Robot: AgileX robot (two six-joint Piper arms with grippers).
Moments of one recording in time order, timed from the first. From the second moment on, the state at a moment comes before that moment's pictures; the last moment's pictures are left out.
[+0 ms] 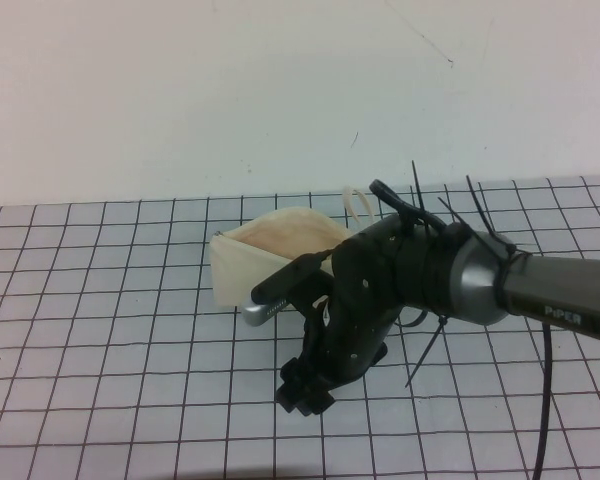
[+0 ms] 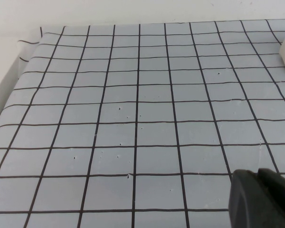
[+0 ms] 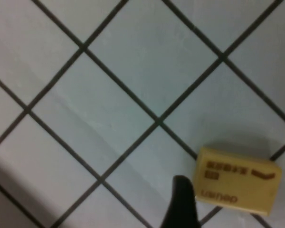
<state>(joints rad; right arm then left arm) 0.74 2.14 -1.58 0.10 0.79 -0.10 0.01 -0.01 0.02 0.04 0.37 -0.07</state>
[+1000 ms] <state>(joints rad) 0.74 2.18 -2.06 0.14 1.19 -0.21 0.01 -0.01 0.02 0.04 0.37 -0.07</state>
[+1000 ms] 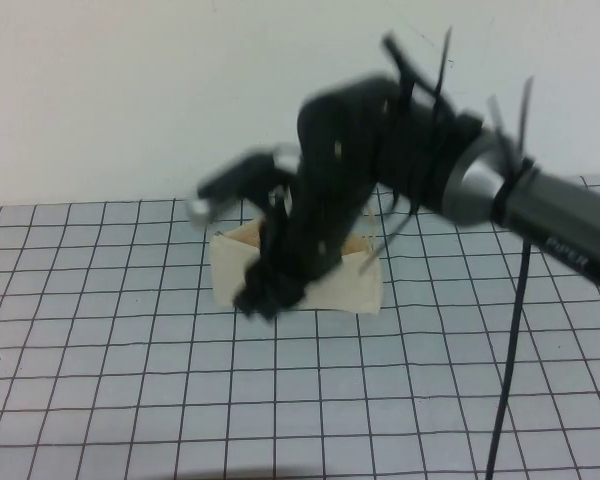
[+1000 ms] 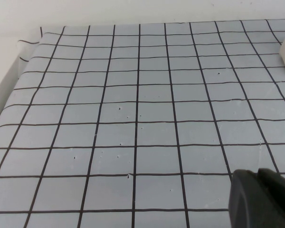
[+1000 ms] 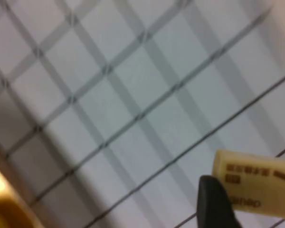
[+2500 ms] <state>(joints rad) 0.80 1.94 -2.47 -0.39 1.28 -0.24 0.01 -0.01 0.02 0.04 0.37 -0.07</state>
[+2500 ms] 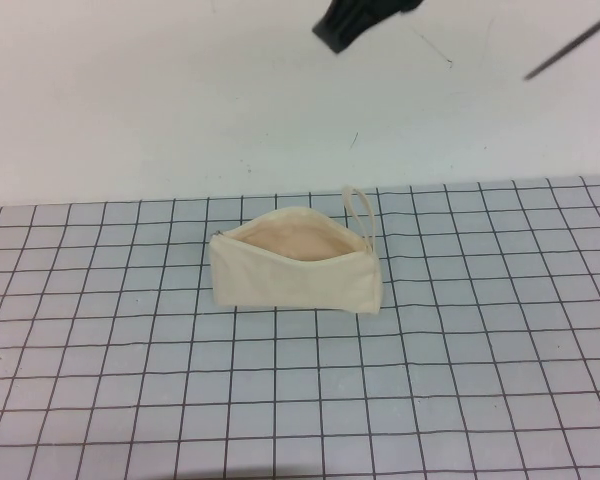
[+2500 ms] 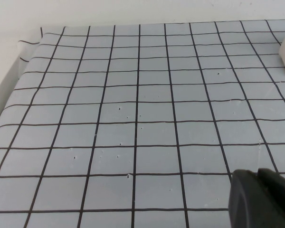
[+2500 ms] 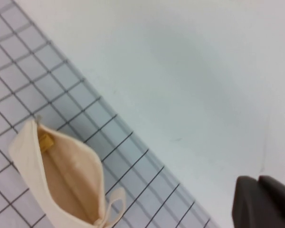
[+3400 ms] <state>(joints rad) 0.96 1.48 -2.26 -0.47 1.12 -0.32 0.01 -0.01 0.02 0.04 0.37 -0.07</state>
